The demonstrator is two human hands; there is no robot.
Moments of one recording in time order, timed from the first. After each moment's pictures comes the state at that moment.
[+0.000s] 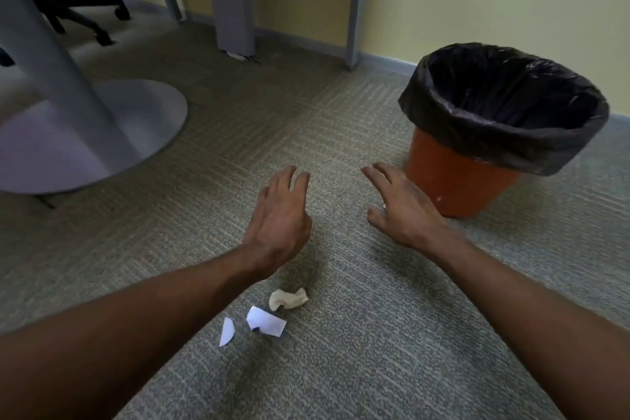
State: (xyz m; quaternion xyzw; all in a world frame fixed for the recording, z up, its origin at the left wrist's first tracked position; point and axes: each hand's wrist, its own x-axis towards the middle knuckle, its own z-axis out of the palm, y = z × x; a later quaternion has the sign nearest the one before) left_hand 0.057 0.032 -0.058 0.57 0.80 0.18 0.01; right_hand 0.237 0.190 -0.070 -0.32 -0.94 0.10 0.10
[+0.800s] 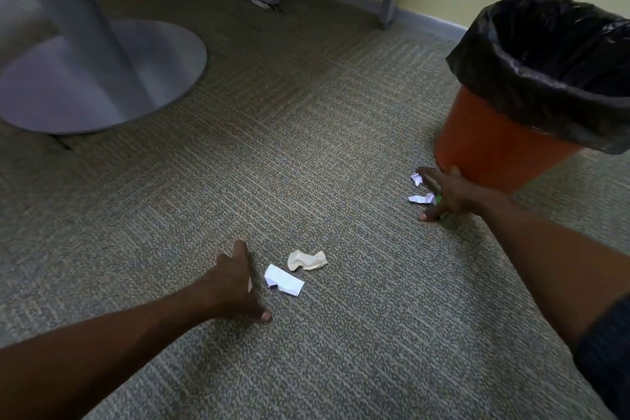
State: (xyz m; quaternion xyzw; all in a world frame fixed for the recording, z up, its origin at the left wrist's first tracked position) left_hand 0.021 -0.108 -0.150 0.36 0.86 -0.04 0.36; right_hand 0.263 0.276 -0.147 -0.44 -0.85 0.21 -0.18
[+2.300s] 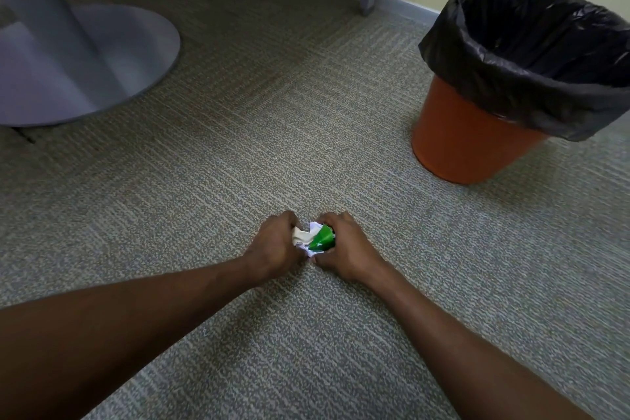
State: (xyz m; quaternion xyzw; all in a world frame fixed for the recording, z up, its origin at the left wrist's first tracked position) left_hand 0.080 -0.015 -0.163 0.41 0.82 0.25 0.30; right_hand 0.221 0.087 -0.171 -0.37 -0.84 0.40 0.01
